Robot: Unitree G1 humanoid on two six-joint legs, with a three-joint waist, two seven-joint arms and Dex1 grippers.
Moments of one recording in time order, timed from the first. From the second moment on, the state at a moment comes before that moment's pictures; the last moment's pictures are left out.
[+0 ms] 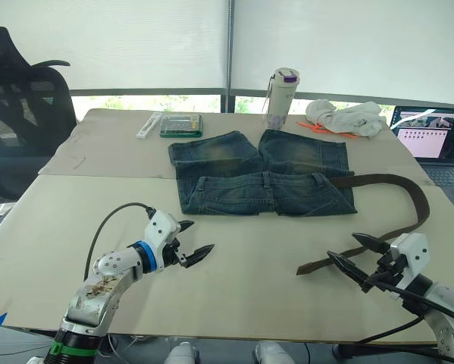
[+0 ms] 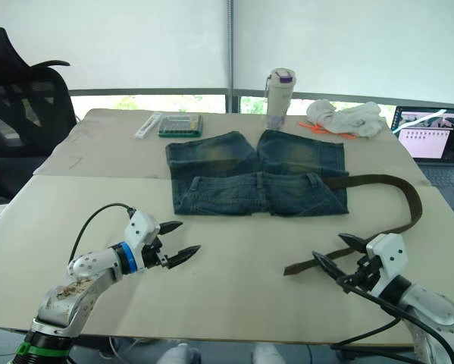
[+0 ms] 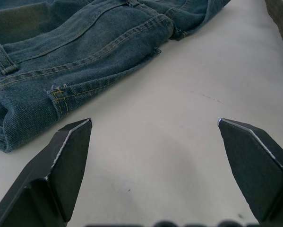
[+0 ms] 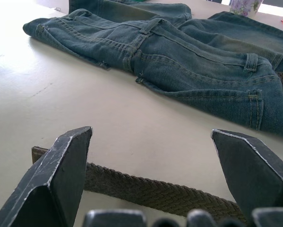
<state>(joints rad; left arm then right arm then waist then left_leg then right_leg) -0.15 0.52 -0.04 -0.27 -0.33 0.42 -0.73 0.18 -0.60 -0.38 -0.24 0.45 0.19 0.83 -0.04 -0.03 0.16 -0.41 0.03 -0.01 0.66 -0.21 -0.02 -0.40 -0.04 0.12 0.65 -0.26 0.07</state>
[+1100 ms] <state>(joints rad) -0.24 0.78 0.11 -0.37 -0.59 0.54 -0.98 -0.72 -0.60 0.19 0.52 -0.03 0.22 0.84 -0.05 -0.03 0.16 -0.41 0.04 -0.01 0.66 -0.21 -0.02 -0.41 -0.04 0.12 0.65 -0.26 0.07</state>
